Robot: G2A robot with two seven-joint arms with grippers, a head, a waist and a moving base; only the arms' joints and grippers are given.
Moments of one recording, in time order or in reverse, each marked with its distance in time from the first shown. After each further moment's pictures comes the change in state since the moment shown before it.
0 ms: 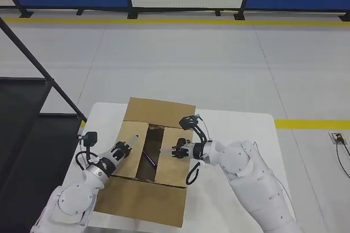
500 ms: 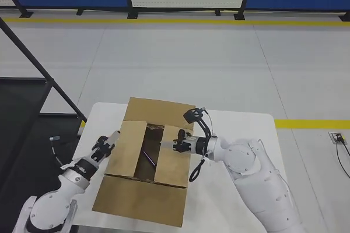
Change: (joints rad) left arm 0.134 0.020 -0.218 -0.168 -0.069 -0.095 -0.037; right arm -0.007 0.016 0.037 -0.085 0.049 -0.027 -0.053
